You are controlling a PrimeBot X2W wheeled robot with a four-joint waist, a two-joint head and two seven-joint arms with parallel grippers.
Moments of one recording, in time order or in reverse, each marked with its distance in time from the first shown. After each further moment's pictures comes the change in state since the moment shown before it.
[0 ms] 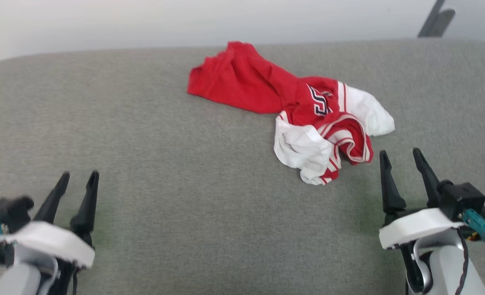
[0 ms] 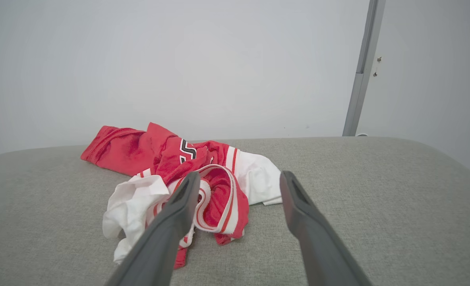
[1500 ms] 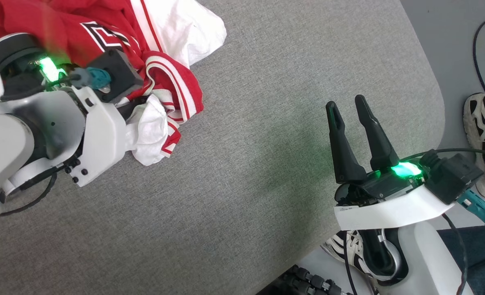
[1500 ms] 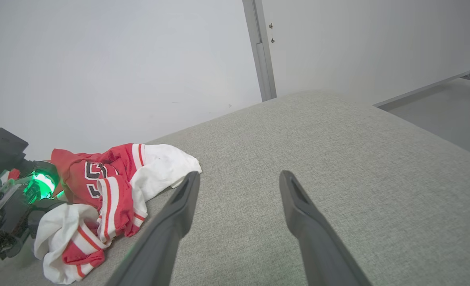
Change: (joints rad) left arm -0.962 0.465 -0.940 -0.491 -0.046 0.000 0.731; right arm -0.053 -0.001 0.319 -0.315 0.437 0.000 0.000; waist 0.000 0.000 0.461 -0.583
